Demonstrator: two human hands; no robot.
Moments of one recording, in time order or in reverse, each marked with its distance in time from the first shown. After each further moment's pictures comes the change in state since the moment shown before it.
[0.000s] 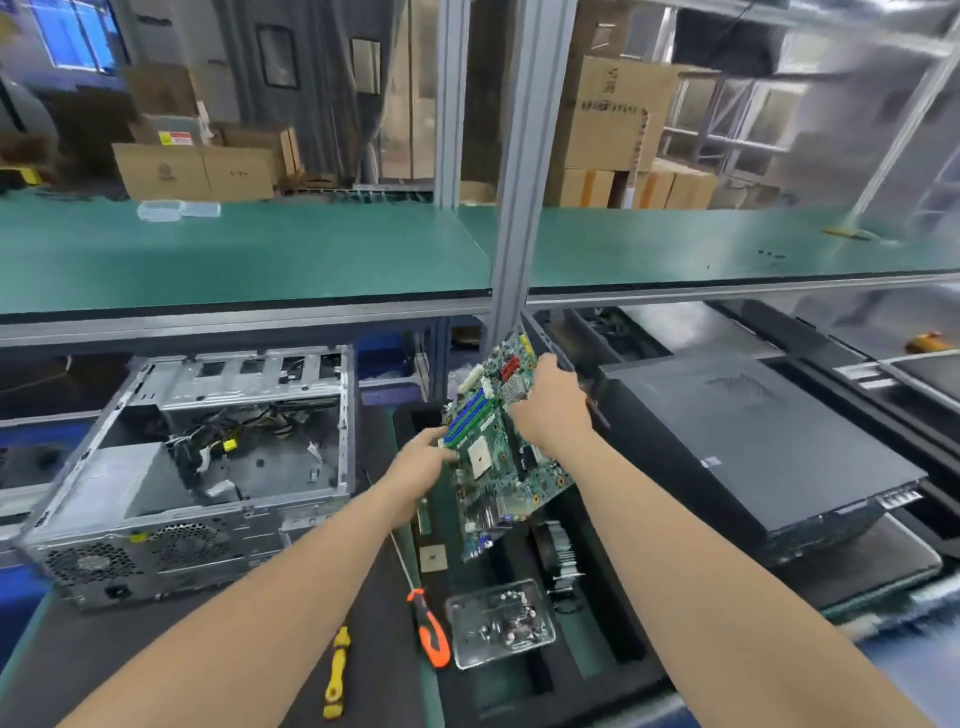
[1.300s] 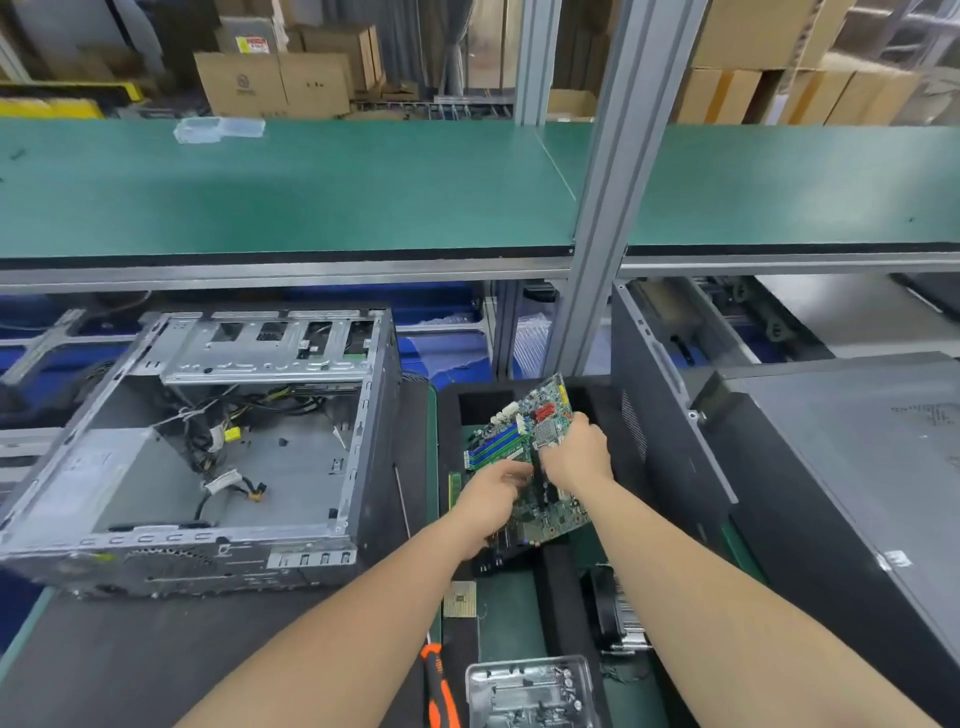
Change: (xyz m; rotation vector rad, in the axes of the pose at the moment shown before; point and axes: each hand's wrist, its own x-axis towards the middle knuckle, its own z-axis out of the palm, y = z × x) left_hand 0.118 -0.058 0.045 0.093 -0.054 -0.122; right_hand 0.124 0.065 0.174 0.024 -0.319 0.212
